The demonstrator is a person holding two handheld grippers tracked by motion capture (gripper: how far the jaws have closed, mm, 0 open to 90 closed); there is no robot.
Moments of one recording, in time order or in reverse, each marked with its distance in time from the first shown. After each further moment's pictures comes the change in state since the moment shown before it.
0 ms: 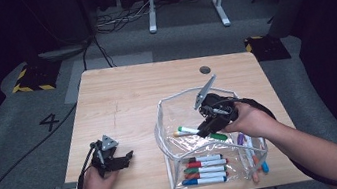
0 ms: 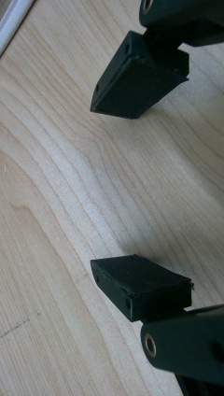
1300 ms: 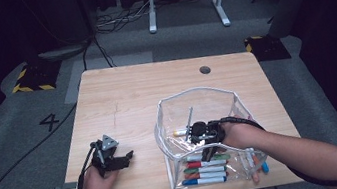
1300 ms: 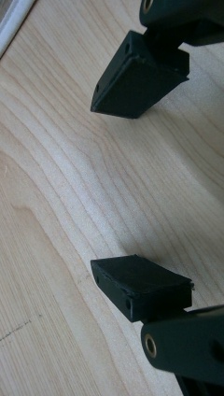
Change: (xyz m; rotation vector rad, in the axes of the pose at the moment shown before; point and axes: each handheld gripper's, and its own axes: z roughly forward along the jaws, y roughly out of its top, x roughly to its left) left arm 0.001 0.001 0.001 0.001 -0.005 0.005; right arm 0.010 -0.010 0.081 0.369 0.063 -0.053
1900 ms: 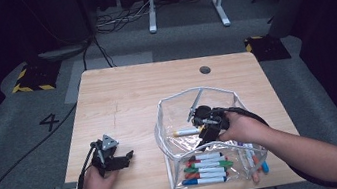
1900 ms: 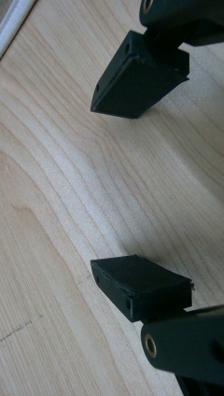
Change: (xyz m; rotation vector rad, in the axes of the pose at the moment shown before) left arm 0.000 0.000 0.000 0.001 -0.001 0.003; right arm -0.014 -0.007 -0.040 -0.217 -0.035 0.106
